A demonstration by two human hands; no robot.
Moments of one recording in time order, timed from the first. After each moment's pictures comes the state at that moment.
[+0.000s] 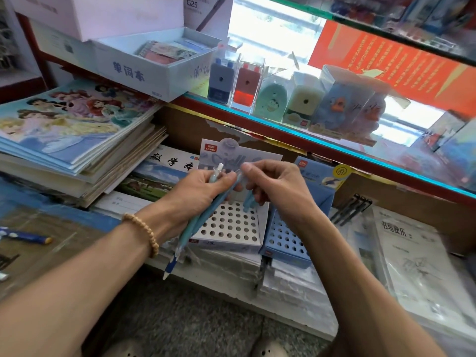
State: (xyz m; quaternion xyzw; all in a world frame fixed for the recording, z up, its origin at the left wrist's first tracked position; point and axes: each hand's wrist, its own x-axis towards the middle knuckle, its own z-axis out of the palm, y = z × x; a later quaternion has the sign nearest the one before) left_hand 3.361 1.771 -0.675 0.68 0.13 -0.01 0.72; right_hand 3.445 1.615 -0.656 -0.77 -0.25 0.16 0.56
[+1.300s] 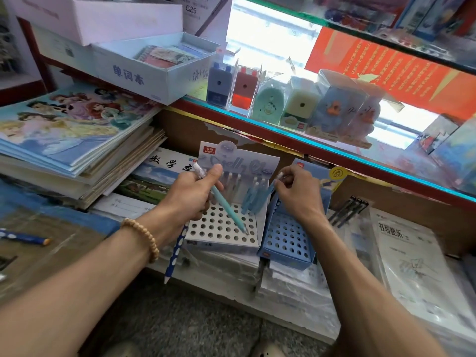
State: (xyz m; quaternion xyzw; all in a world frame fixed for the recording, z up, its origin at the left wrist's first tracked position) left_hand 3.363 1.761 -0.674 0.68 0.21 0.06 0.70; right_hand 3.493 1.583 -0.686 -0.92 -0.18 -0.08 0.34
